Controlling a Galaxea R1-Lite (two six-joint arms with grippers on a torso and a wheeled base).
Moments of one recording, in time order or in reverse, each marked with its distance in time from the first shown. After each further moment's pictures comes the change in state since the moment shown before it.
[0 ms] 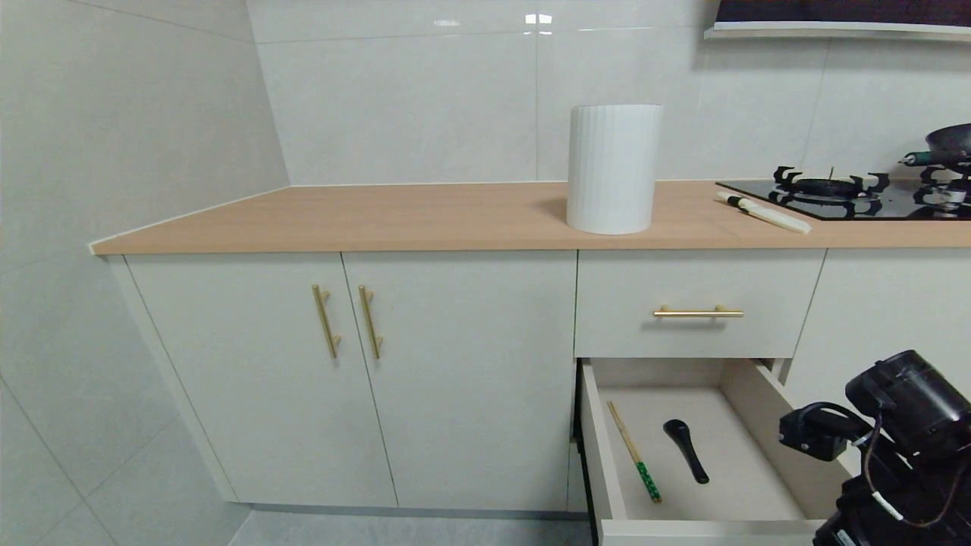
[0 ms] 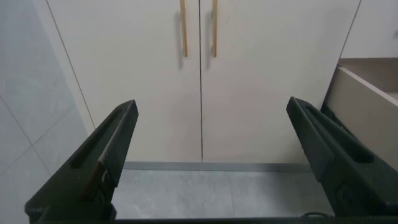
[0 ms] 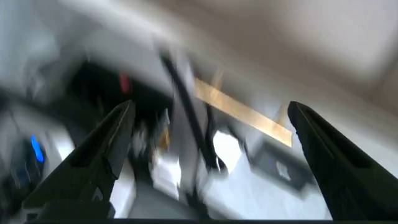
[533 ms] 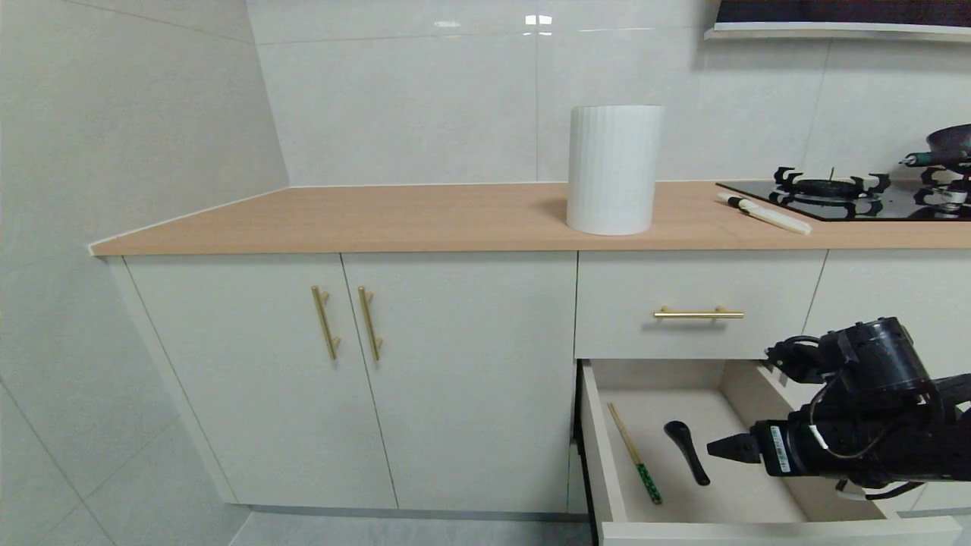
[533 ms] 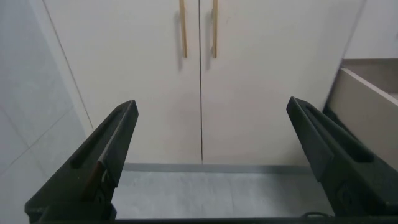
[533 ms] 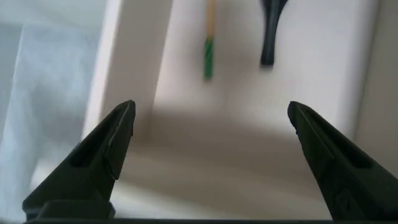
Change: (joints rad) left arm 0.000 0.000 0.000 -0.001 0.000 0.000; right arm -0.050 0.137 0.026 -0.539 -0.120 0.342
